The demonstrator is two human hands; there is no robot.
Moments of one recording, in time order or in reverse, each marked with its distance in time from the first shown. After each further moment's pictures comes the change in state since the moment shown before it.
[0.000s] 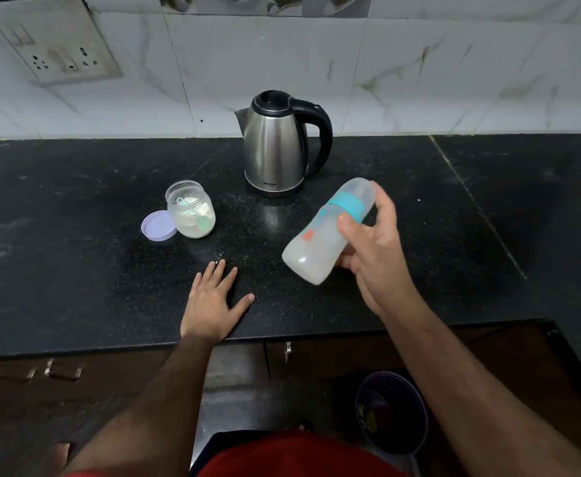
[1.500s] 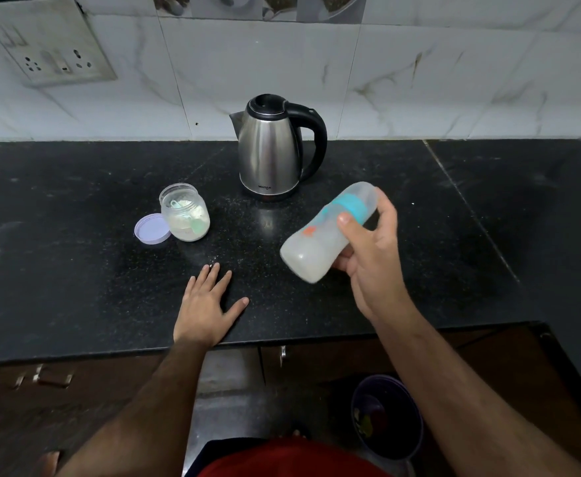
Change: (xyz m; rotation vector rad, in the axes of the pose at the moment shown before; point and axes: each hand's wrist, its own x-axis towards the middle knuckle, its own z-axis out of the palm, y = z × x) left_hand 0.000 0.000 0.000 -0.003 0.000 -0.005; right_hand 0.001 0.002 0.003 0.070 0.129 0.008
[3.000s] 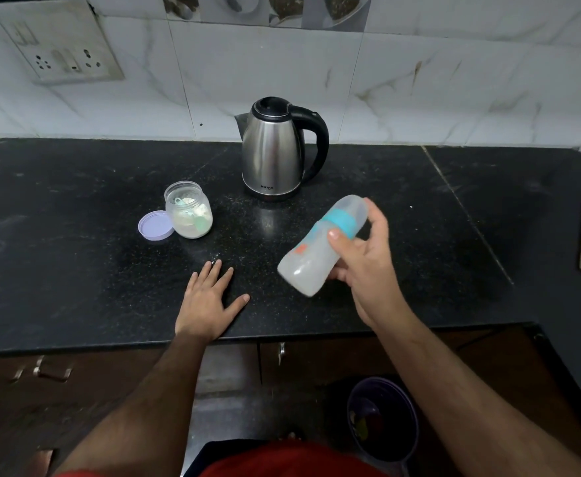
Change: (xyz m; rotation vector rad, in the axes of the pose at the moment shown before) left_hand -0.001 0.000 -0.001 -0.015 -0.003 0.013; right_hand -0.017 0.002 -0.001 -0.112 -0.054 0.032
